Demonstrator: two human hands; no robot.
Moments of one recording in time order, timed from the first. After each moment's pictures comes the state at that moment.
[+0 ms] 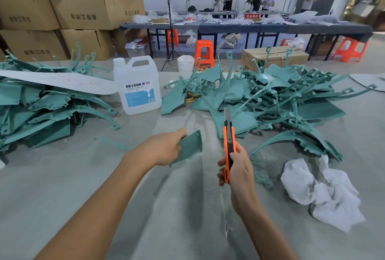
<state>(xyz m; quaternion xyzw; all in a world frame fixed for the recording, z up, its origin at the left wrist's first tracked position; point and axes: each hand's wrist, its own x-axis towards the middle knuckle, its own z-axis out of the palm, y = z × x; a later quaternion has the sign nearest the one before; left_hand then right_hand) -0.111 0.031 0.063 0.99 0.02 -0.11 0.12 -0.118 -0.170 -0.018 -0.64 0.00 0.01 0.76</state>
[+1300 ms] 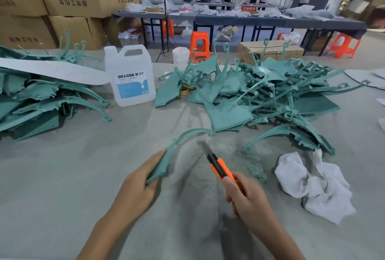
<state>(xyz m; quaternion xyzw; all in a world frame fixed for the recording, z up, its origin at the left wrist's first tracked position) -0.198 0.053 -0.042 0.91 0.03 0.14 0.39 -0.158 -0.230 -0.051 -0.81 -0.13 0.04 0.56</state>
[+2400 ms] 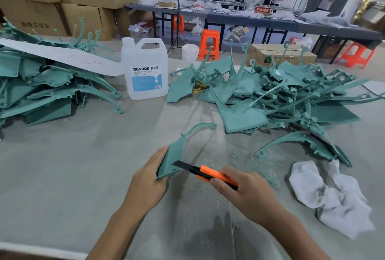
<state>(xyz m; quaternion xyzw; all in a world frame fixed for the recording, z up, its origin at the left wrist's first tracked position) -0.189 0.060 -0.068 0.91 0.10 0.15 0.38 -0.141 -0.203 -0.004 -0.93 -0.29 0.03 0.23</state>
